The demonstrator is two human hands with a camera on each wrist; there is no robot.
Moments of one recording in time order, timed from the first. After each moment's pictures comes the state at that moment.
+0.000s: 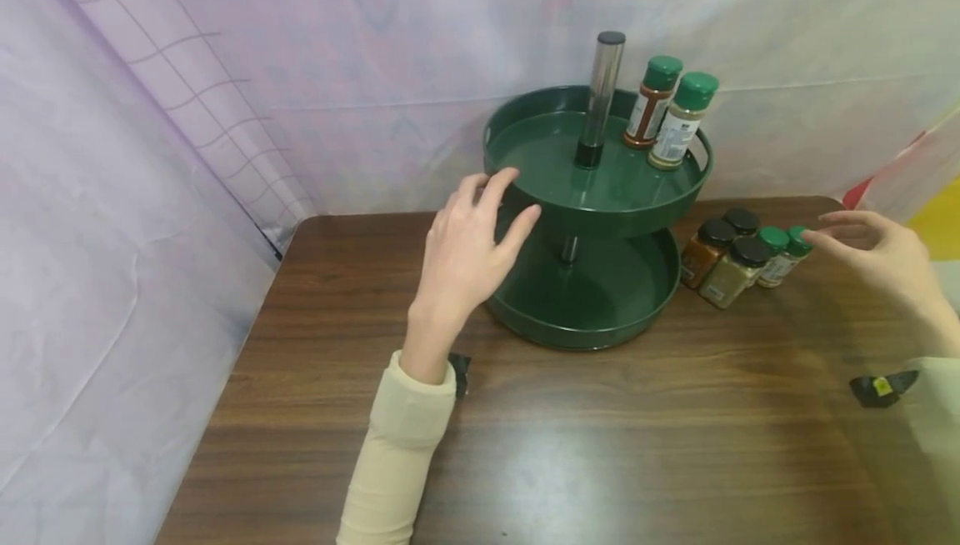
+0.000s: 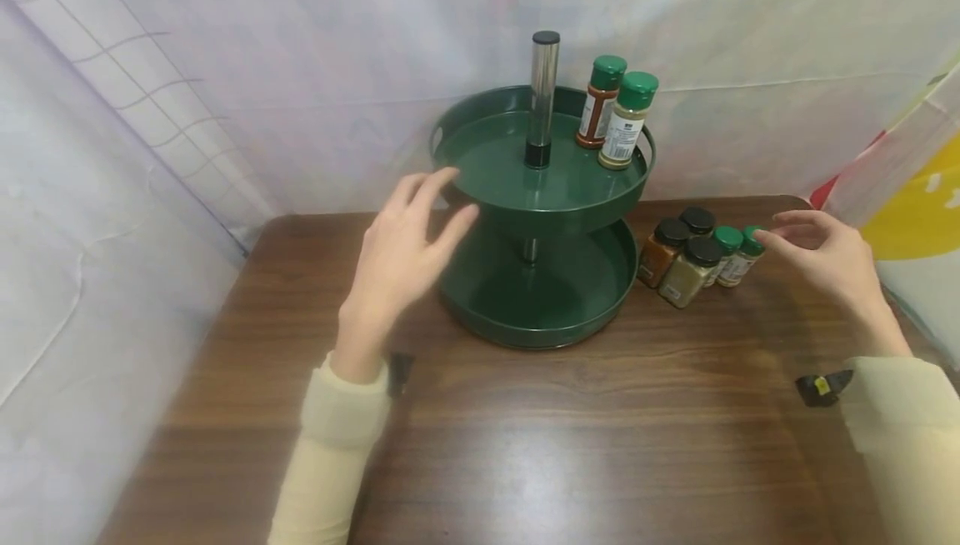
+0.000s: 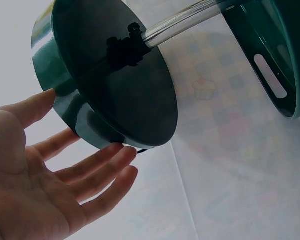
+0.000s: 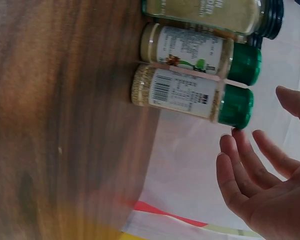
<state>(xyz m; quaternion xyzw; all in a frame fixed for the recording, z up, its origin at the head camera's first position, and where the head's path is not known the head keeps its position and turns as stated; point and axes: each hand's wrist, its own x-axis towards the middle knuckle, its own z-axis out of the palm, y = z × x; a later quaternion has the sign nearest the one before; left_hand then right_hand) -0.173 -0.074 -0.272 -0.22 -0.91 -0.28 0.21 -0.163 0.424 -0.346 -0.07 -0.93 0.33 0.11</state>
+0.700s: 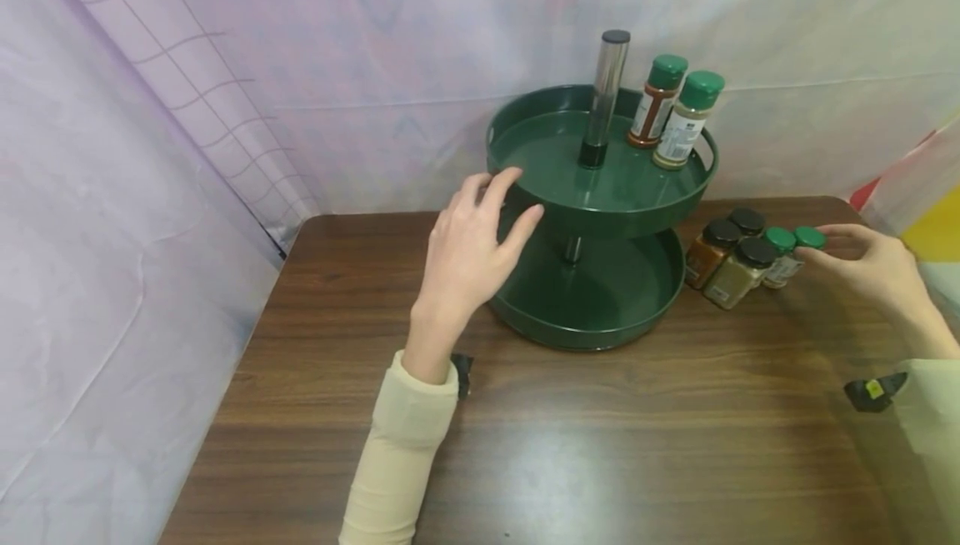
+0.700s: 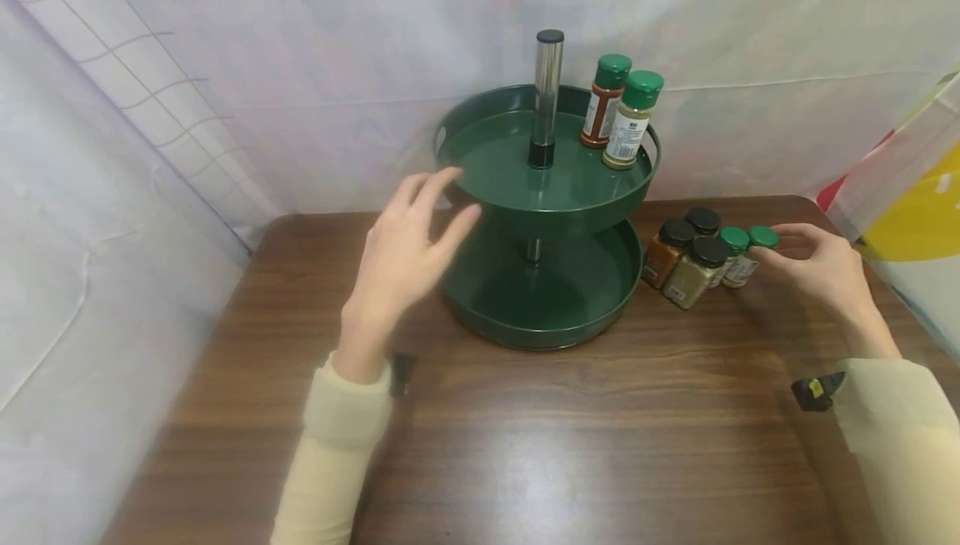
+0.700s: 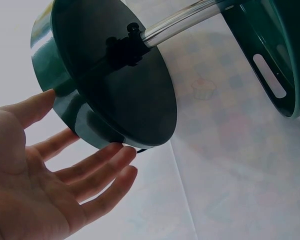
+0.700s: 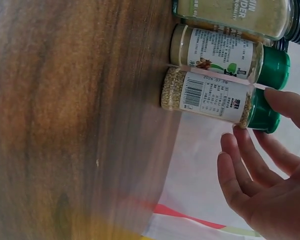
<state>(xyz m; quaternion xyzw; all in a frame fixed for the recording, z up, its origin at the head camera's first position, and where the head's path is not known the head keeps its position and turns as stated) -0.173 -0.075 -0.272 -0.22 -0.91 -0.28 0.21 -0.173 0.427 -0.369 -0.09 -0.94 0.31 0.07</state>
